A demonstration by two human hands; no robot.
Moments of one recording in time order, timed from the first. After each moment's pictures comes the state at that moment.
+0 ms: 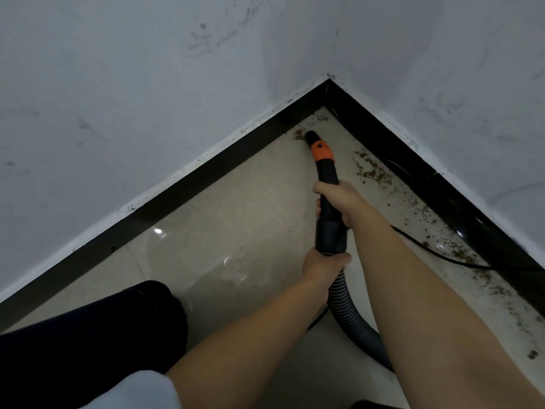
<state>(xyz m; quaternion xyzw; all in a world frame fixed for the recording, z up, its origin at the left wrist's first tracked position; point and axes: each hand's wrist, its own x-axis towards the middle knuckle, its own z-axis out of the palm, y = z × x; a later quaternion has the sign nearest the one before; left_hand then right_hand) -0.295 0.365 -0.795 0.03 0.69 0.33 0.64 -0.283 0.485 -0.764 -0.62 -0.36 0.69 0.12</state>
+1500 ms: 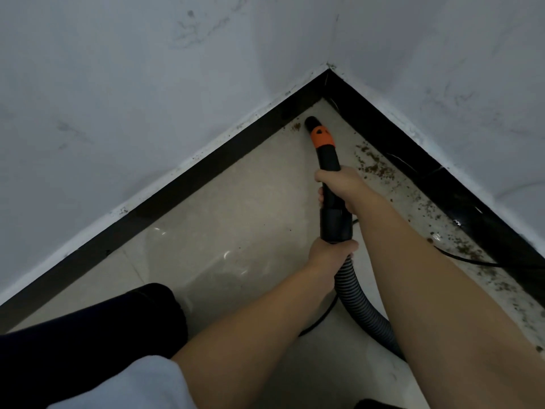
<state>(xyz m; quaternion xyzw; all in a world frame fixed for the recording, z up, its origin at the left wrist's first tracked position) -0.298 0.386 -0.794 0.00 0.66 0.33 0.68 -0.289 0.504 -0.763 -0.63 -0.41 0.65 0.11</state>
